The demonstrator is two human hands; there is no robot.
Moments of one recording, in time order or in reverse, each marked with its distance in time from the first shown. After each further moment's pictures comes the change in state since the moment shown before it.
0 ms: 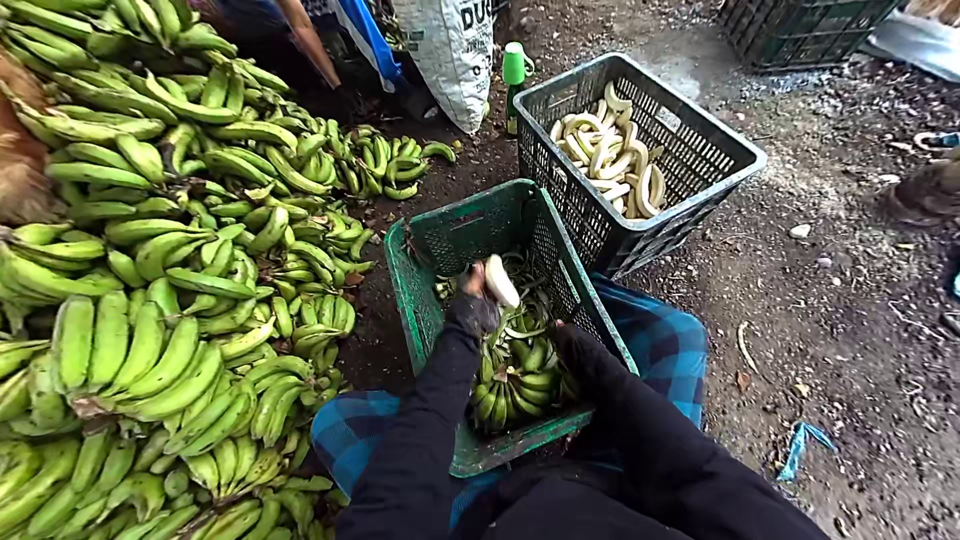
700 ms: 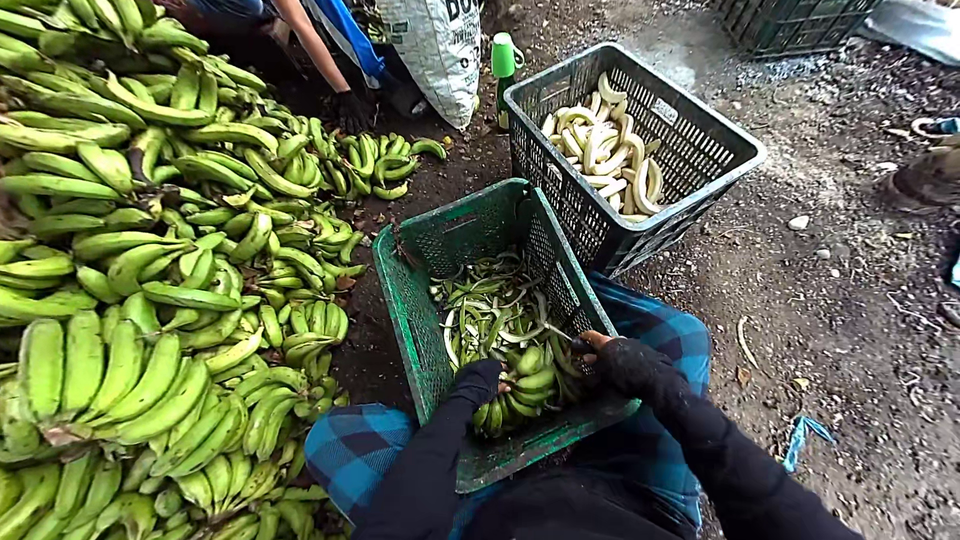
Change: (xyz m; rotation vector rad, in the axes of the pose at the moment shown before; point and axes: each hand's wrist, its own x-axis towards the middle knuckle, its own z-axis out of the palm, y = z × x) left_hand -0.037 -0.075 -0.011 1.475 -0.724 -0.403; right_hand -0.108 -0.023 -0.087 -0.464 -0.185 -0.099
